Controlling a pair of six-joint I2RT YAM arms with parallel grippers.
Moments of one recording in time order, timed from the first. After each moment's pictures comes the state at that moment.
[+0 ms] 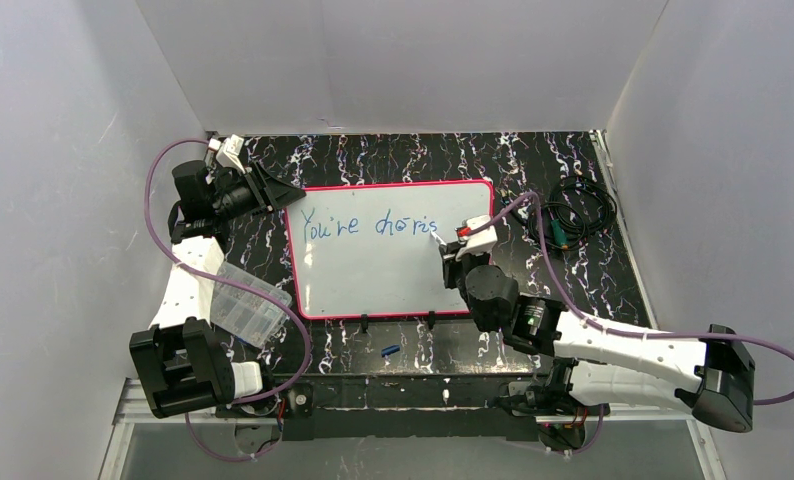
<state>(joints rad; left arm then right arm) 0.20 1.28 0.97 -0.09 0.96 -0.47 1.18 0.98 0.64 0.14 0.82 0.20</state>
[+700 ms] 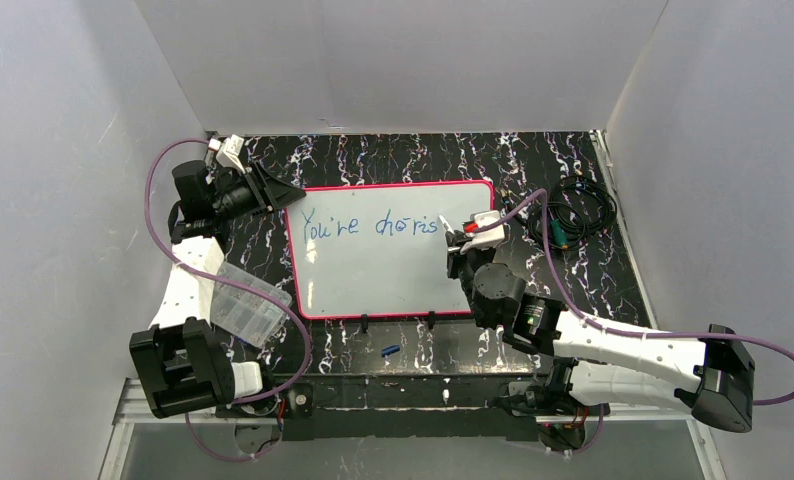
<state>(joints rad) 0.20 1.28 0.97 -0.09 0.97 -0.47 1.18 0.99 0.64 0.29 0.90 0.09</state>
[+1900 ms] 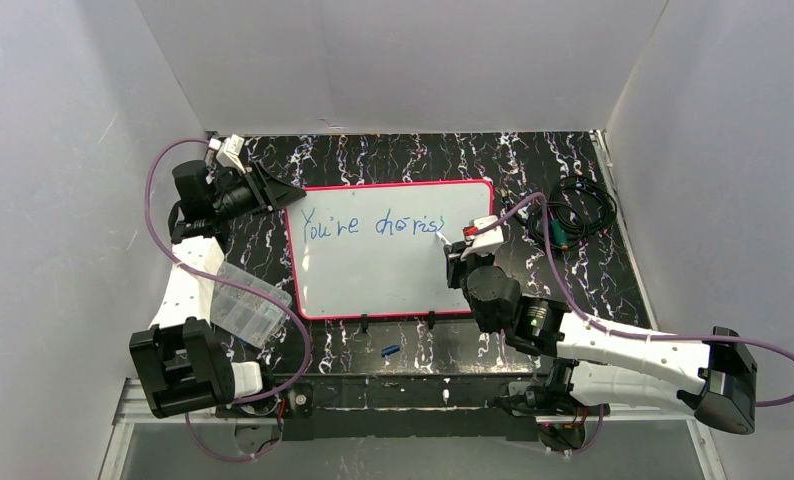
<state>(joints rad) 0.20 1.28 0.97 -0.09 0.96 -0.47 1.18 0.97 0.64 0.11 0.86 0.25</state>
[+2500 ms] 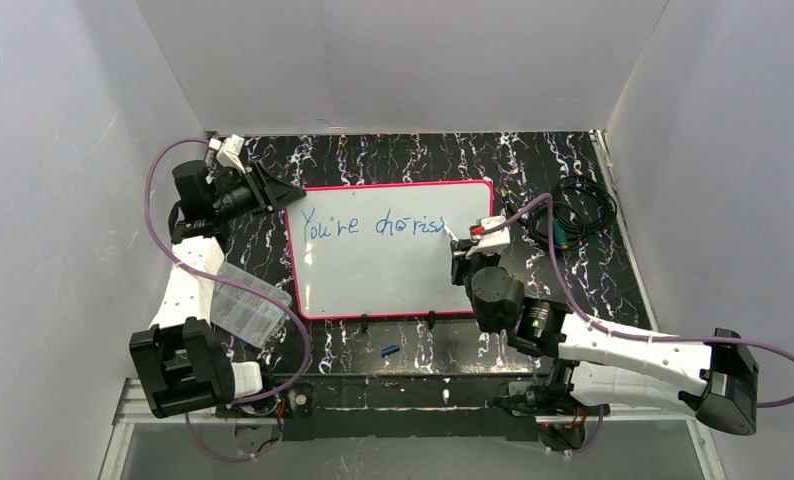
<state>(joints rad) 0.20 1.28 0.97 -0.09 0.97 -0.47 1.18 0.95 0.63 0.16 0.93 0.22</state>
